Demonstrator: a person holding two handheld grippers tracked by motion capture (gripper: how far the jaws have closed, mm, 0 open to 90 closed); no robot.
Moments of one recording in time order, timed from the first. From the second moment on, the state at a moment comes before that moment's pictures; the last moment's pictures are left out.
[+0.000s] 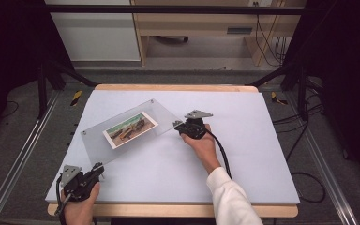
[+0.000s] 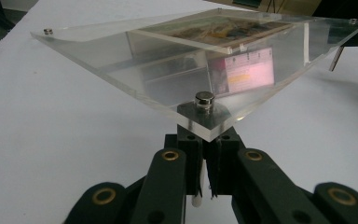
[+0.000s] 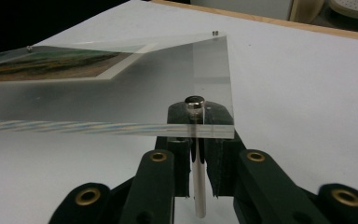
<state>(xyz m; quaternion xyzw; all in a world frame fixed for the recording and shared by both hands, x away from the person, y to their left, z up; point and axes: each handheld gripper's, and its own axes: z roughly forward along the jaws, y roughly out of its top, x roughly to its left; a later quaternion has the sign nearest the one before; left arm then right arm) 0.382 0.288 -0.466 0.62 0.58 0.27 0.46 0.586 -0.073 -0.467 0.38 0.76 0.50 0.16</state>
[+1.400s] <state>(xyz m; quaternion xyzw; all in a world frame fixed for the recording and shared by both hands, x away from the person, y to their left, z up) 0.382 0.294 -0.445 0.61 0.56 0.29 0.49 0.579 -0.069 -0.437 0.37 0.77 0.49 0.18</state>
